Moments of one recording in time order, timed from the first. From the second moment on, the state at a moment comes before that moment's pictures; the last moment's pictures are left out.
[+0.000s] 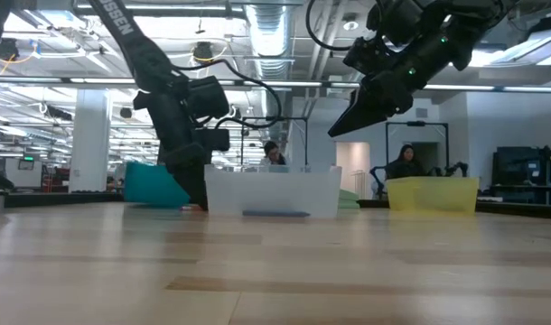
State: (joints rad) left arm 0.48 1.72 0.81 -0.25 0.15 0.20; right arm -0.18 1.37 0.72 0.05 0.05 -0.25
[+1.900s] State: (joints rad) left arm 0.35 1.73 0.93 -0.47 -0.01 0.03; right arm -0.18 1.37 0.72 0.04 0.05 -0.24
